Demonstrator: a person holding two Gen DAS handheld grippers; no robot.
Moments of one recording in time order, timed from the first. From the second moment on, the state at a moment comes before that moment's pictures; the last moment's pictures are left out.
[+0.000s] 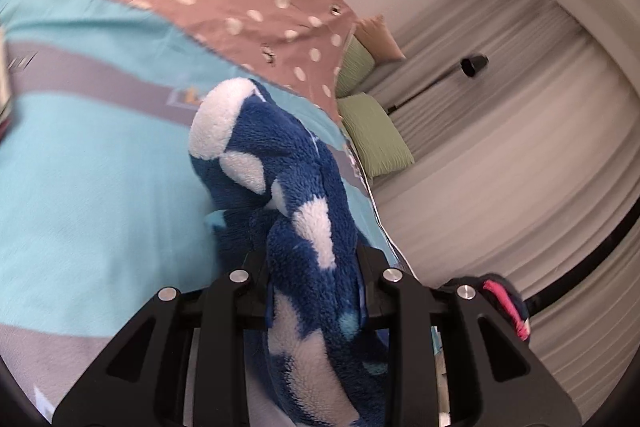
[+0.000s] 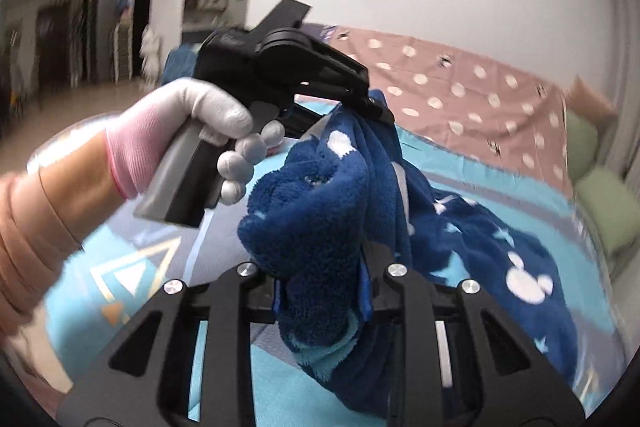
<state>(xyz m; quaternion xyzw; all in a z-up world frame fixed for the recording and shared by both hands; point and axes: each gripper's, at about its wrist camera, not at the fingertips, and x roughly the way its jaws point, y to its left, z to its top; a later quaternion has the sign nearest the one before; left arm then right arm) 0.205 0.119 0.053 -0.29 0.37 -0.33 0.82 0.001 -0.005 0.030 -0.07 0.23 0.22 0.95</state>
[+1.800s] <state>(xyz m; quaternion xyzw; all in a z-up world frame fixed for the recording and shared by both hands) 0.172 -0.172 0.016 0.25 0.36 -0.30 0.84 -0.027 -0.345 0.008 0.28 0.25 0.12 0.92</state>
